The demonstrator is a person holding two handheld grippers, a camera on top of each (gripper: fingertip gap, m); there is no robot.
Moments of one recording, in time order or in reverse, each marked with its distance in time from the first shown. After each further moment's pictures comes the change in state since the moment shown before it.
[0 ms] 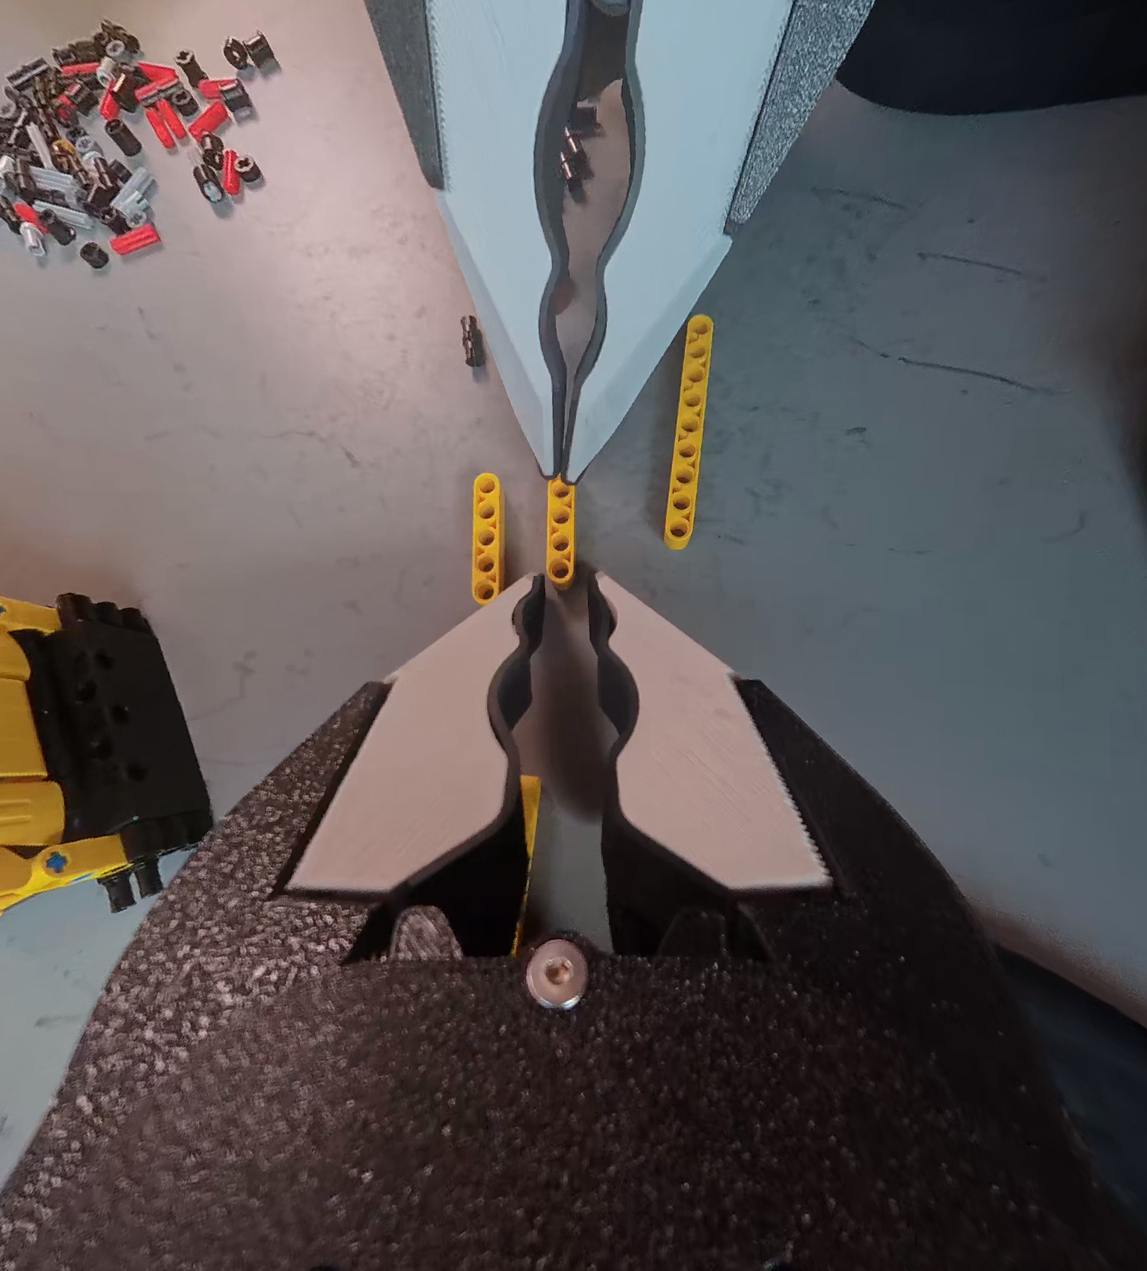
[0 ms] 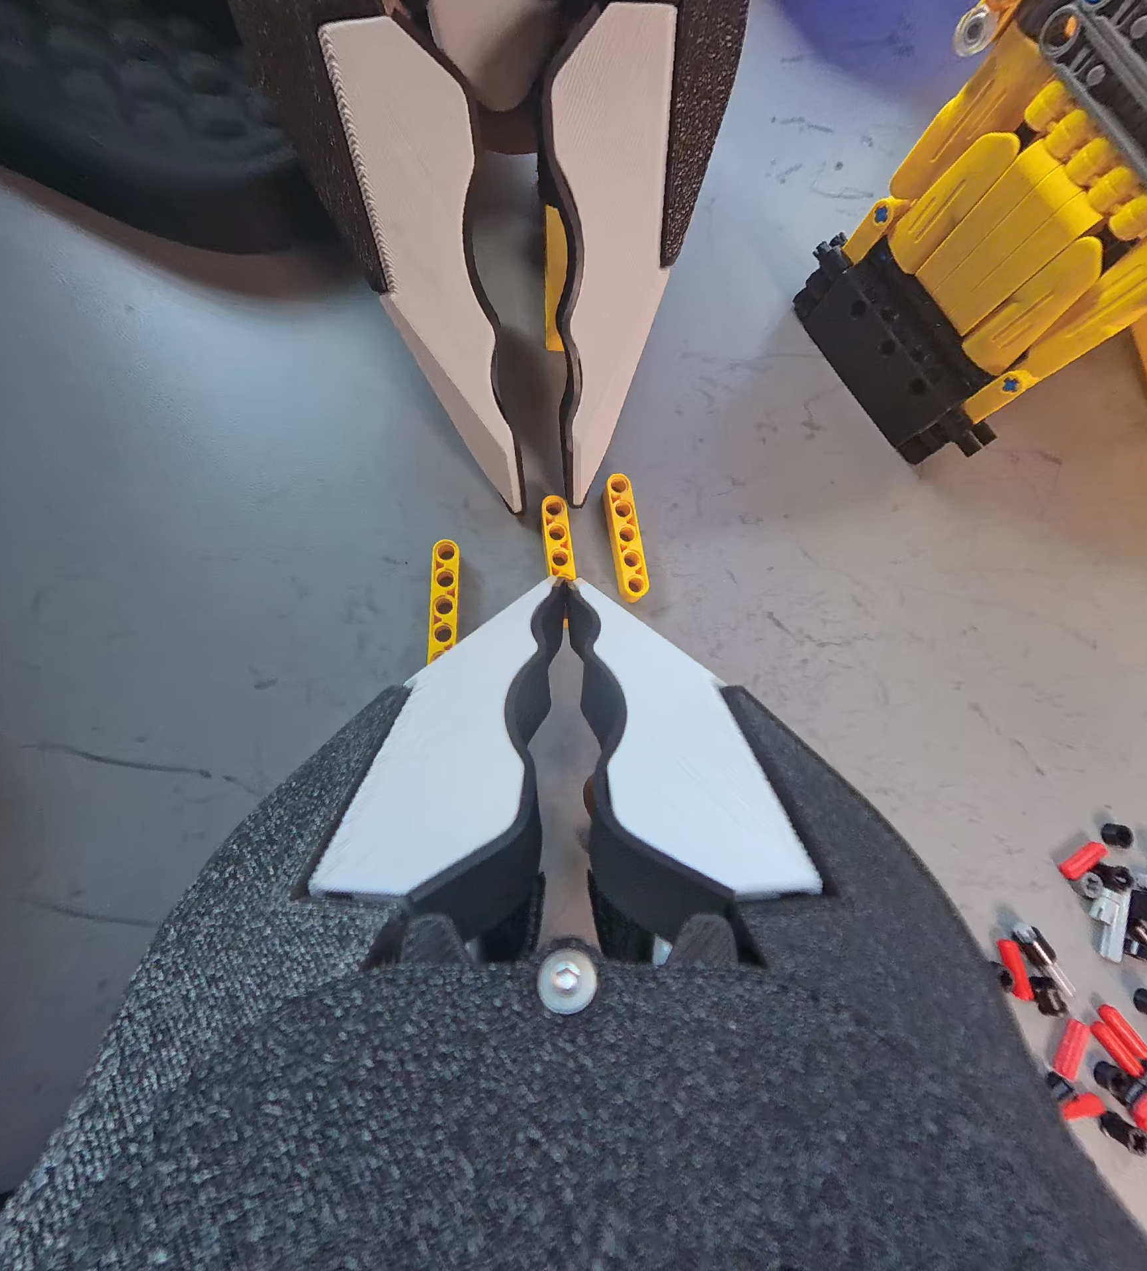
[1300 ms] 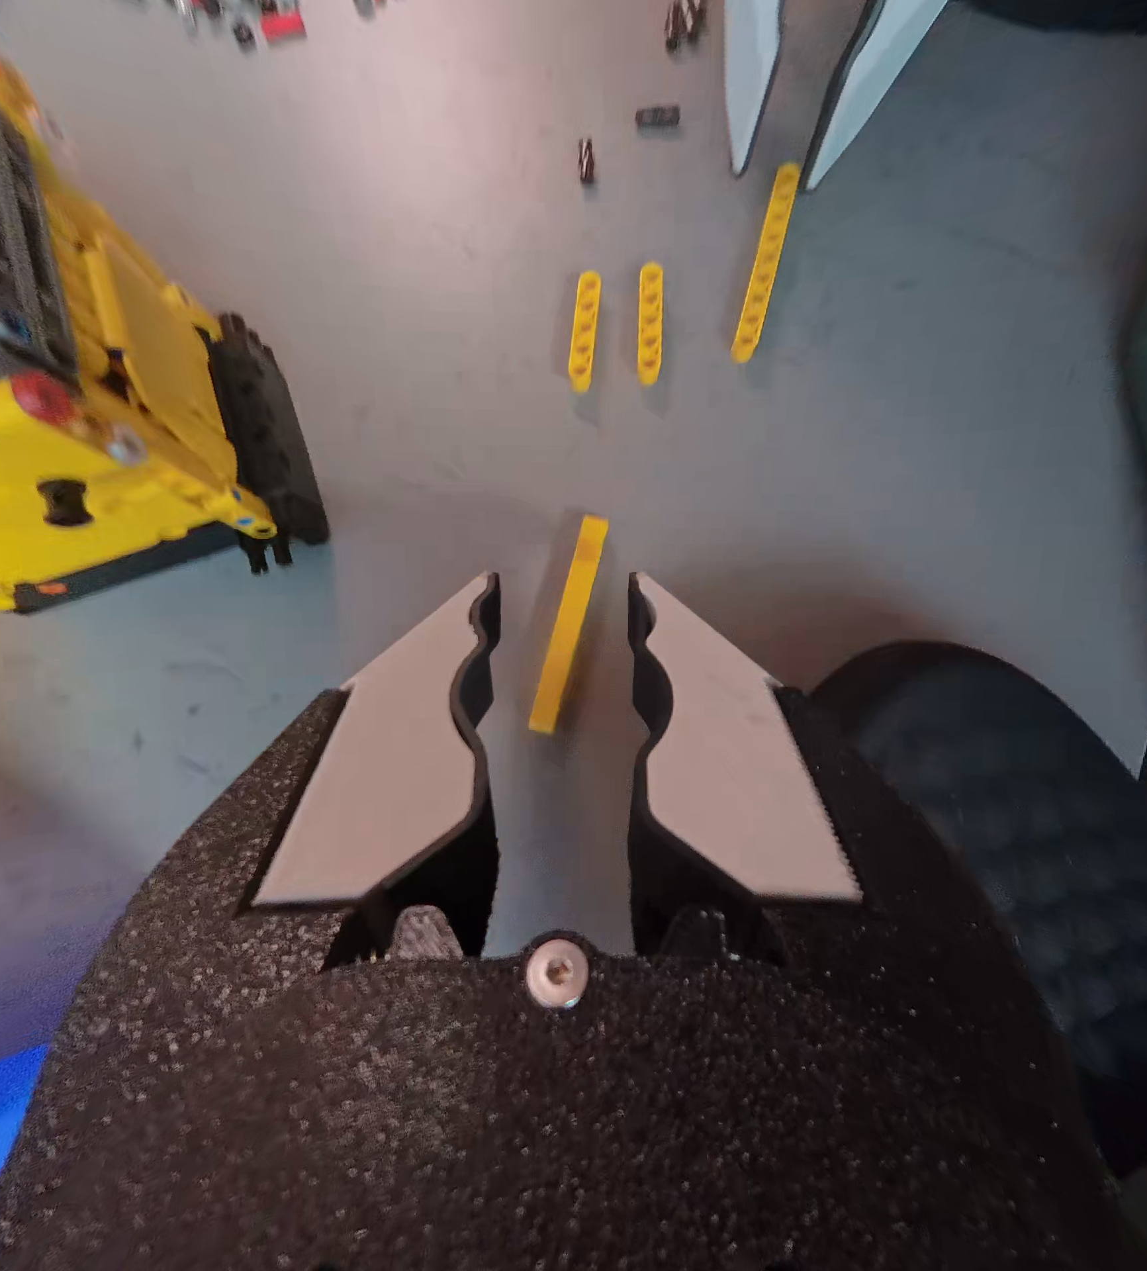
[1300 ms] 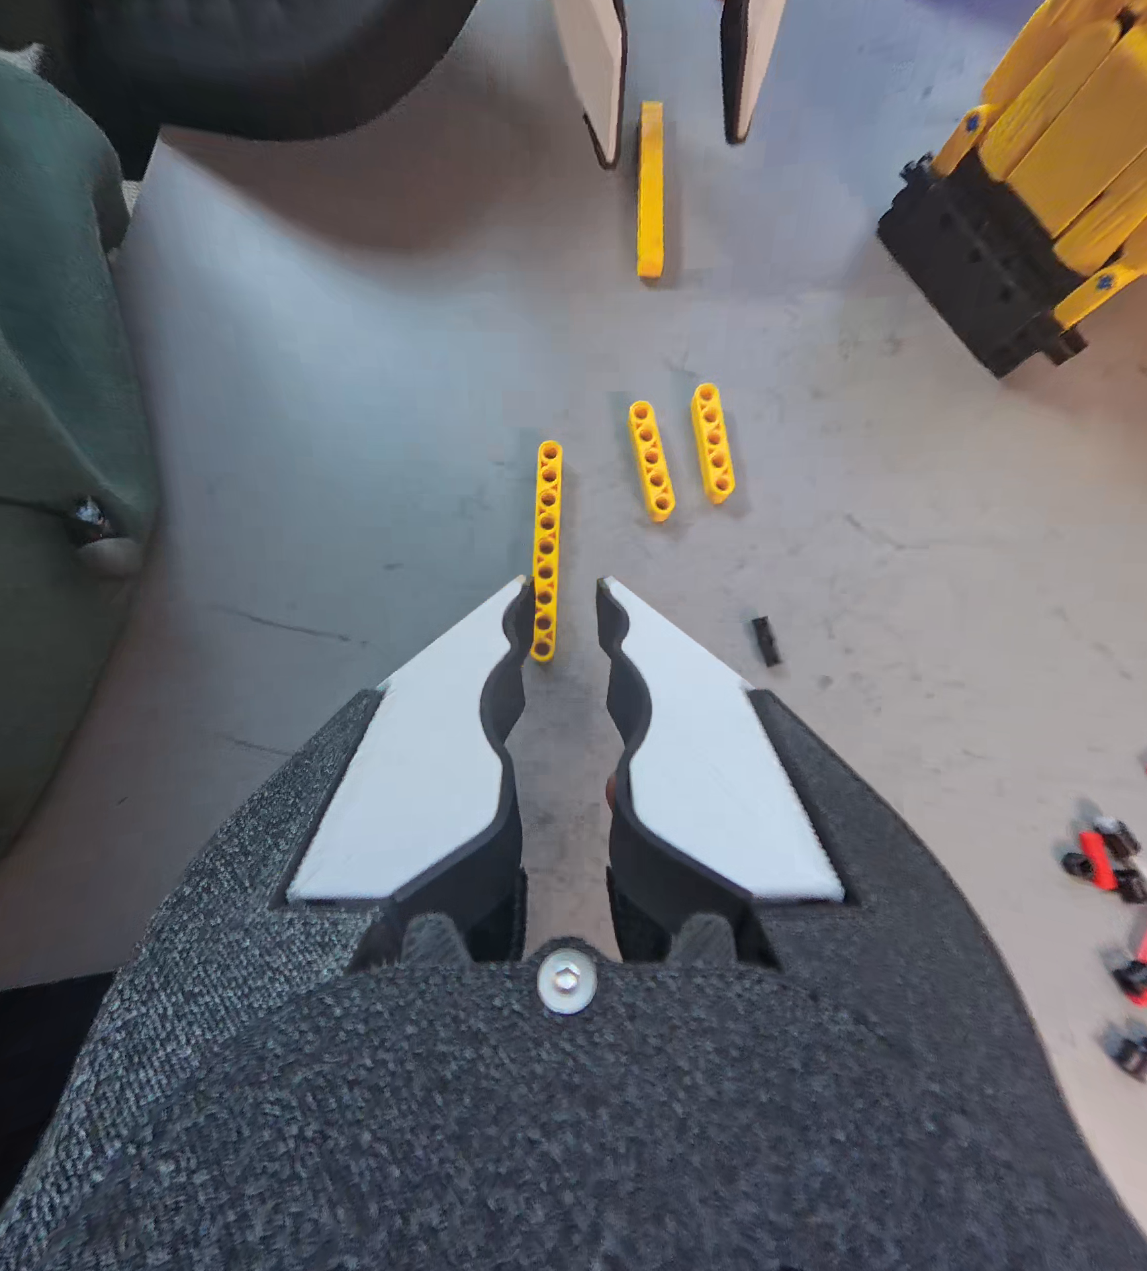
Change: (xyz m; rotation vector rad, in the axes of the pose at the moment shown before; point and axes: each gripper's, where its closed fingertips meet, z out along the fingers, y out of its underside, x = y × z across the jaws) left arm -0.019 0.042 -0.068 -0.059 -0.045 -0.129; right arm -0.027 0.020 -0.033 -0.005 -0.088 0.035
